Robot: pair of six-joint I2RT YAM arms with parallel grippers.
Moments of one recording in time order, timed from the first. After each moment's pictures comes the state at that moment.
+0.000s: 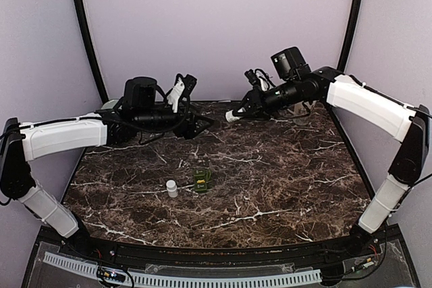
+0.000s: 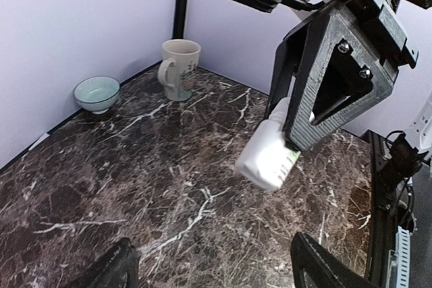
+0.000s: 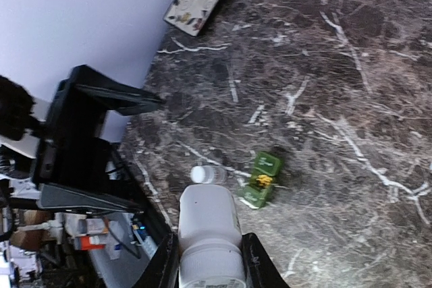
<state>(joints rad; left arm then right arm) -0.71 1.52 1.14 0.07 0.40 -0.04 0.66 1.64 1.58 -0.63 -0.58 0.56</state>
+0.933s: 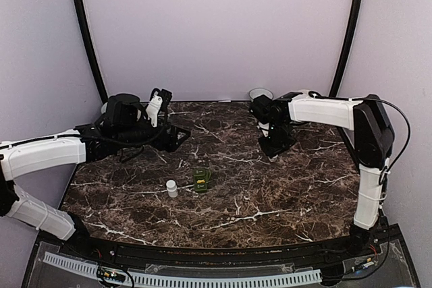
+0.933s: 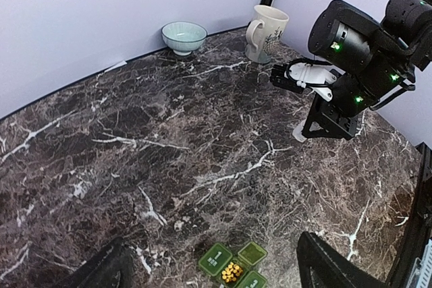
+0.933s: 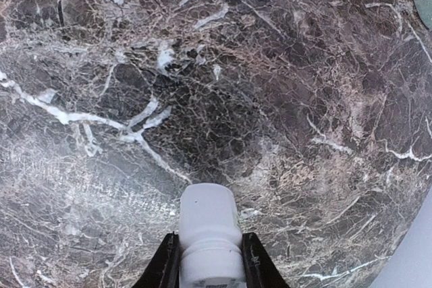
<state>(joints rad) -0.70 1.28 0.90 -0.03 0.09 -0.15 0.66 1.97 1.56 -1.01 0.25 0.27</state>
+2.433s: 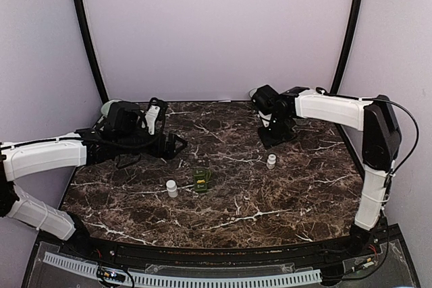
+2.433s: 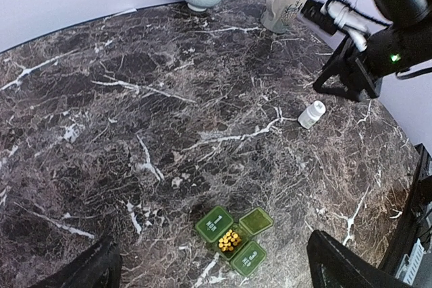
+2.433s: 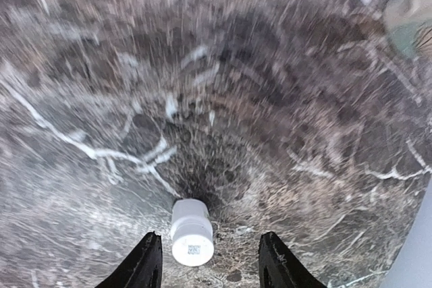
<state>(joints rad) -0.67 1.27 0.83 -0.09 0.11 -0.26 0.66 1.92 1.55 -0.92 0.27 0.26</state>
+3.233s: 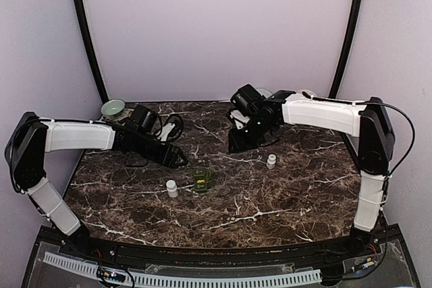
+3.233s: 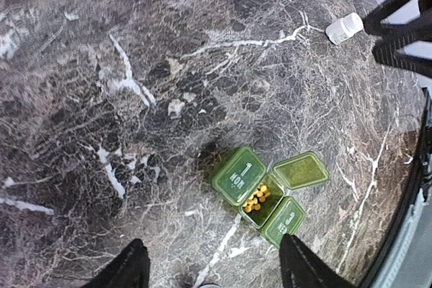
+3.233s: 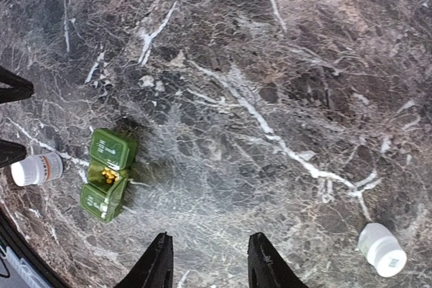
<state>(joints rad) -0.57 1.60 0.97 -0.28 0.36 -0.18 0.80 1.93 1.62 -0.78 -0.04 0.36</state>
